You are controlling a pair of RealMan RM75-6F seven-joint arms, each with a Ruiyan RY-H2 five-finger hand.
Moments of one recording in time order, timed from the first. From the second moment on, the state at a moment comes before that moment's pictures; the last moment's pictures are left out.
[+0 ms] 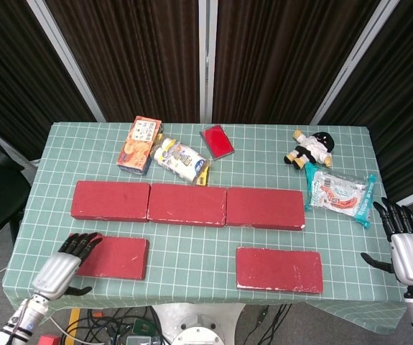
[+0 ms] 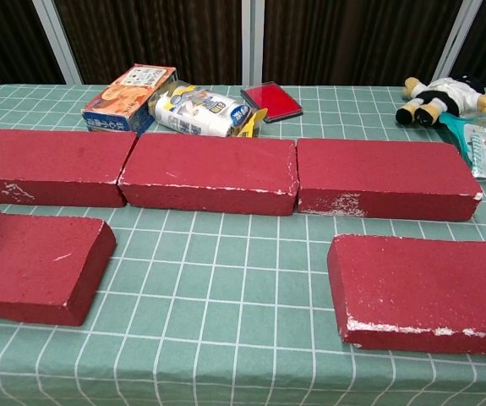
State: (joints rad) left arm -0.19 -1.19 0.10 -1.75 1.63 1.21 0.14; right arm 0.09 -1.10 0.06 -1.59 -1.53 1.50 0.04
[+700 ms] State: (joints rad) left arm -0.35 -1.26 0.02 -1.82 1.37 0.98 0.33; right arm 0.11 -1.11 0.06 -1.56 -1.50 1.45 0.03
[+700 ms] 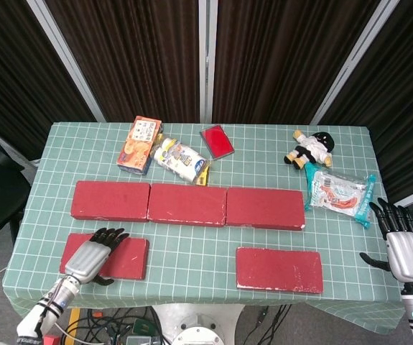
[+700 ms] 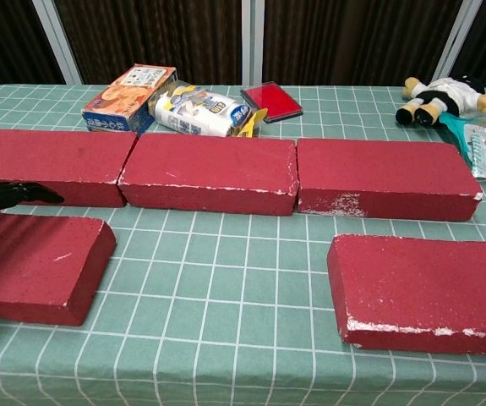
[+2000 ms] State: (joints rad) left arm -0.45 -1.29 0.03 -1.87 1.13 1.01 0.48; right arm 0.11 -1.13 0.07 -1.52 -1.49 1.45 0.07
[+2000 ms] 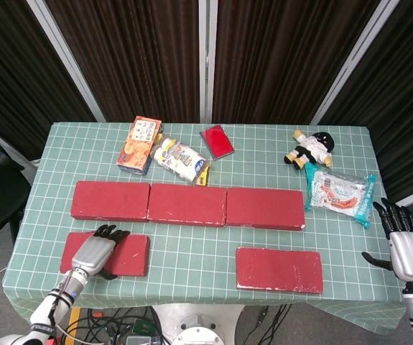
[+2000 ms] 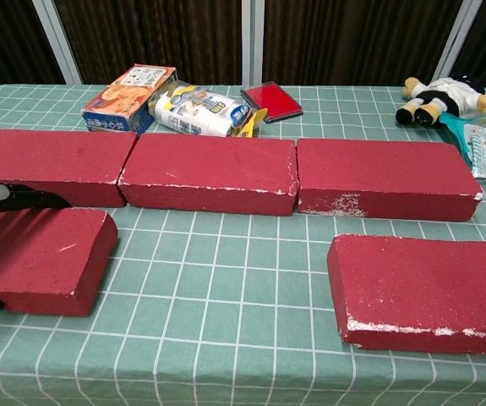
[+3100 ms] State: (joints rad) left arm -0.85 -1.27 -0.19 -1.55 1.04 0.60 0.18; right arm 0.11 -1.06 0.12 -1.64 -1.46 1.47 0.11
